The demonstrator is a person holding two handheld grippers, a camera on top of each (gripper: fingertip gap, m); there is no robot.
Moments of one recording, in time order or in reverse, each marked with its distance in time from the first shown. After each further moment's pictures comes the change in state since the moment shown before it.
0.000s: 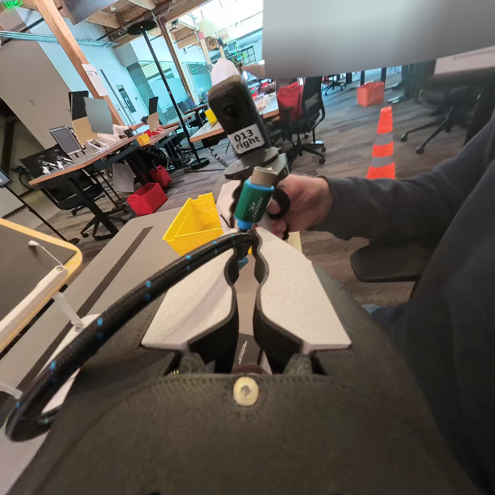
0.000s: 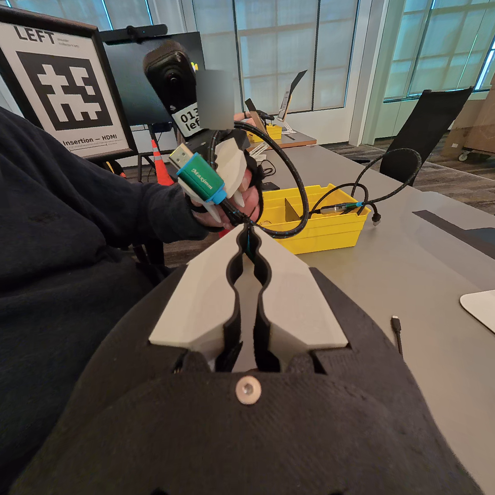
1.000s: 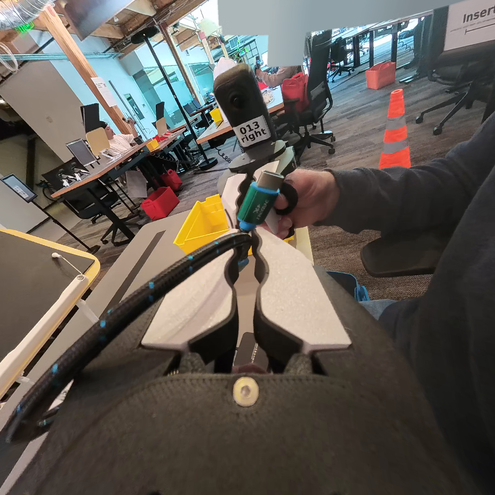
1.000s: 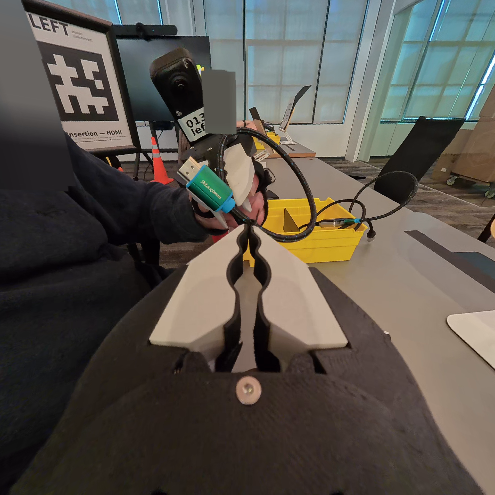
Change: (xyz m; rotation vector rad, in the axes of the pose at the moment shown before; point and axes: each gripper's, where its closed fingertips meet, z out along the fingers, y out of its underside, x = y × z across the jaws) left arm 0.004 -0.005 0.001 -0.016 -0.024 0.087; right arm -0.012 -0.010 0.000 0.024 -0.008 -0.081
